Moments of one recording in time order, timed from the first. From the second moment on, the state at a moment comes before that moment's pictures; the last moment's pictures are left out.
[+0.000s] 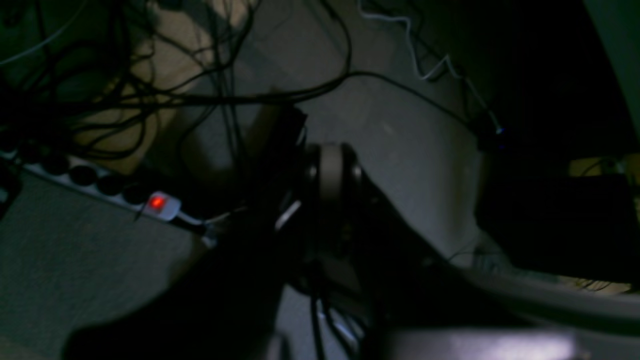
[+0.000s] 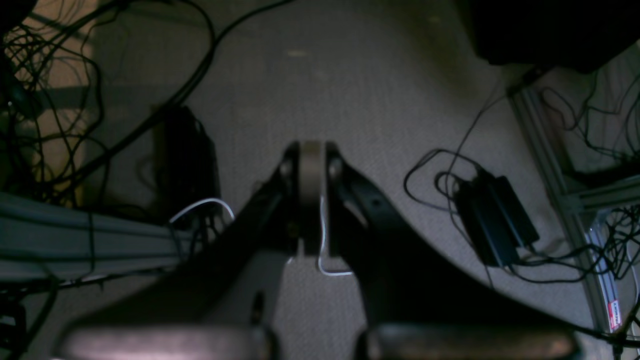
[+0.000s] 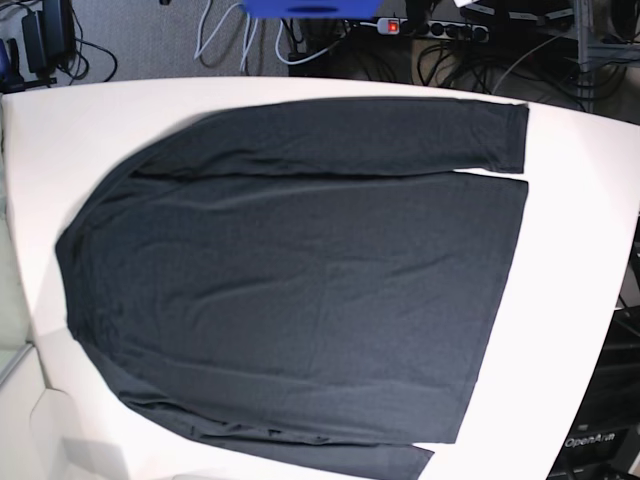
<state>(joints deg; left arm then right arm) 15.7 -3.0 71.8 1.5 -87.2 -39.9 -64.3 -26.7 3.8 8.4 12.2 5.4 1.1 68.8</state>
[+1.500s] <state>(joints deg) 10.8 -11.2 74.6 1.7 -86.4 -40.1 -45.5 -23.5 4.3 8.4 11.8 5.5 1.1 60.4</state>
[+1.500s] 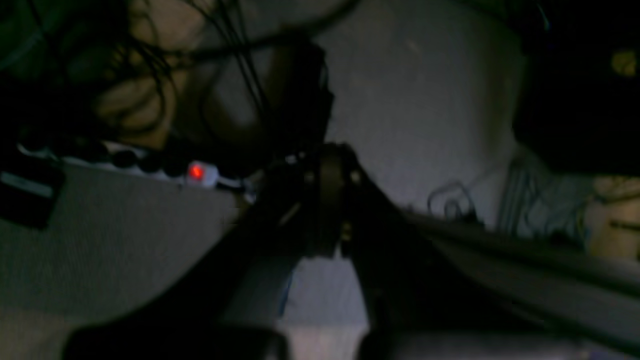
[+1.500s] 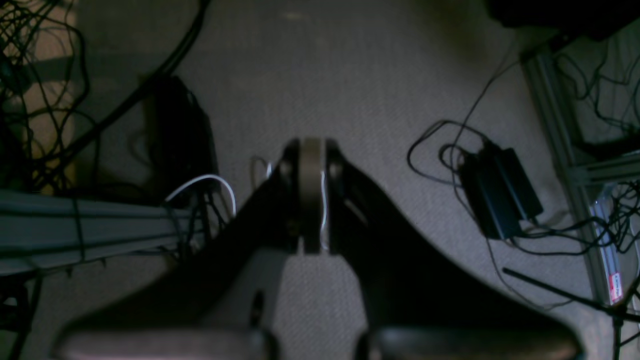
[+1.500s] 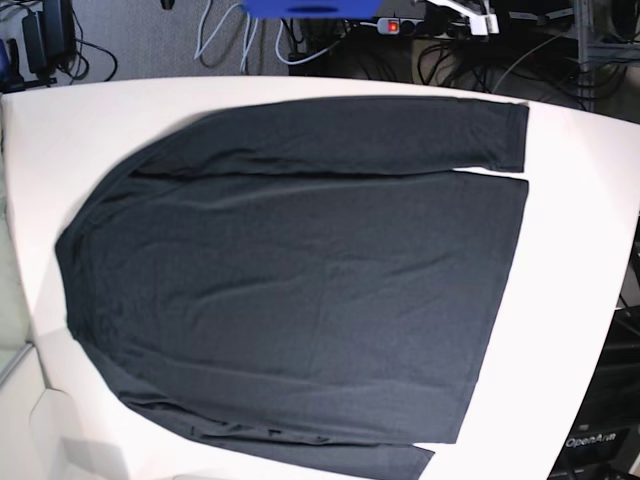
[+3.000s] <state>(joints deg) -1.0 -9.8 66.8 1.5 -69.6 -5.6 -3.5 -6.6 7.9 7.4 1.5 1.5 1.1 17.4</state>
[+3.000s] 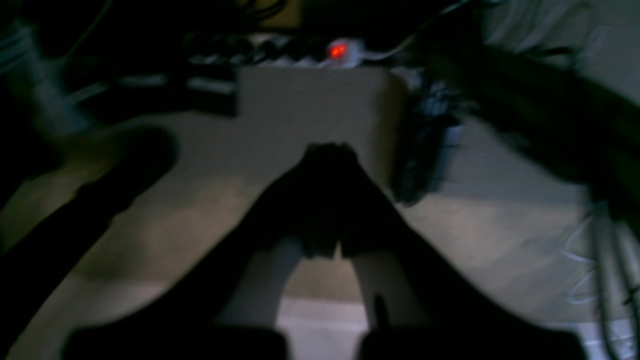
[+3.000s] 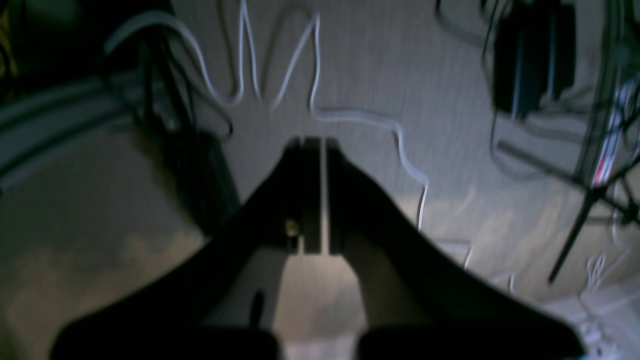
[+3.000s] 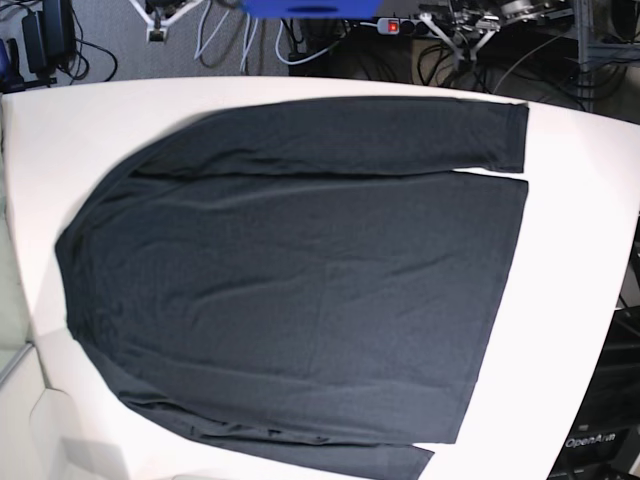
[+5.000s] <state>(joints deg) -1.9 -8.3 72.7 1.5 -66.6 -3.8 -8.8 -7.9 5.9 5.0 1.6 4.7 1.1 17.9</state>
